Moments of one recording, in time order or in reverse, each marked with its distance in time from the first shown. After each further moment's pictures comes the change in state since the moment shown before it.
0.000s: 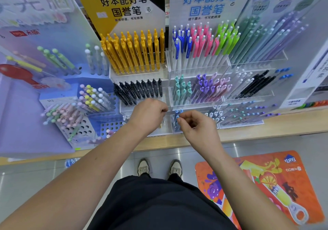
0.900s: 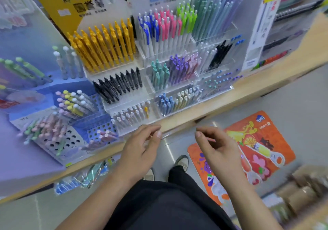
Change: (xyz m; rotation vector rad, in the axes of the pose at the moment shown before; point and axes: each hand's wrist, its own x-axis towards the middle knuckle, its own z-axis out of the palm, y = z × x) left_hand -0.145 0.008 0.007 -0.732 -0.042 0.015; right_hand -0.156 -0.020 -0.006 0.243 0.426 0.233
